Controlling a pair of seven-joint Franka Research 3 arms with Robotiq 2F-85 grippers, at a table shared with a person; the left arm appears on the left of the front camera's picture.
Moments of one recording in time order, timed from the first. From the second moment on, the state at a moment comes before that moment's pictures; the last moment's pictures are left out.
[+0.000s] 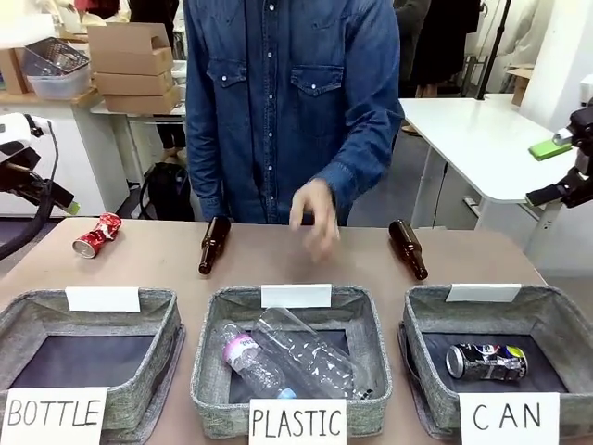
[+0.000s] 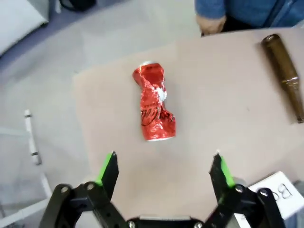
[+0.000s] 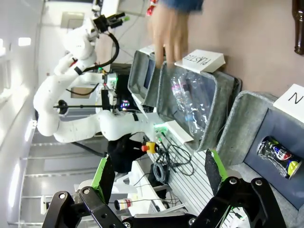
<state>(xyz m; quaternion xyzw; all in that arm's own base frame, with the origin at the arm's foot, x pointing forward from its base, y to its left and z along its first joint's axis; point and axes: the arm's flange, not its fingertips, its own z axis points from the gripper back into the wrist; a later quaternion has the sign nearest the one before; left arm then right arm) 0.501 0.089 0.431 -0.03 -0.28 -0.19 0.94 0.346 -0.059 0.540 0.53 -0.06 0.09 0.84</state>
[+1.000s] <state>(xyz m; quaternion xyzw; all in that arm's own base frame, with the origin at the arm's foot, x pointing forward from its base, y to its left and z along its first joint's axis) 0.631 0.080 0.322 -0.02 -0.10 -0.24 0.97 0.347 -0.060 0.540 0.53 -0.06 0.09 0.84</state>
